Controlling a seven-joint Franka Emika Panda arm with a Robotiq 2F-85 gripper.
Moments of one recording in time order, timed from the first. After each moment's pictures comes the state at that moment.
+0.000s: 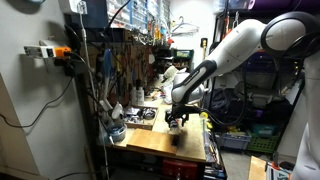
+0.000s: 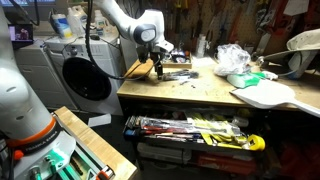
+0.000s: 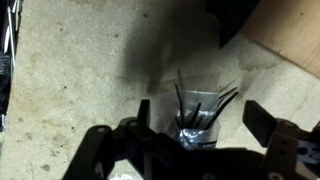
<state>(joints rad) -0.06 0.25 -0.11 -2.20 0.09 2.53 0.45</state>
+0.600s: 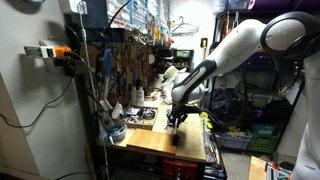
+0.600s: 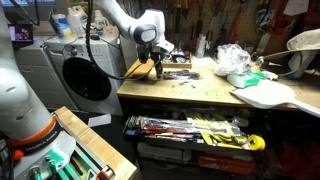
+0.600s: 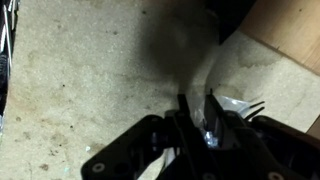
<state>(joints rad) -0.06 0.25 -0.11 -2.20 0.11 2.53 0.43</state>
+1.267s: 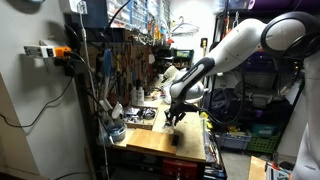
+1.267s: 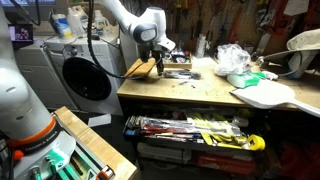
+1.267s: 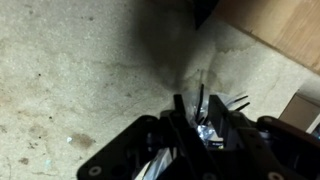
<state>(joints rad) -0.06 0.25 -0.10 -2.19 0.20 2.56 0.36</state>
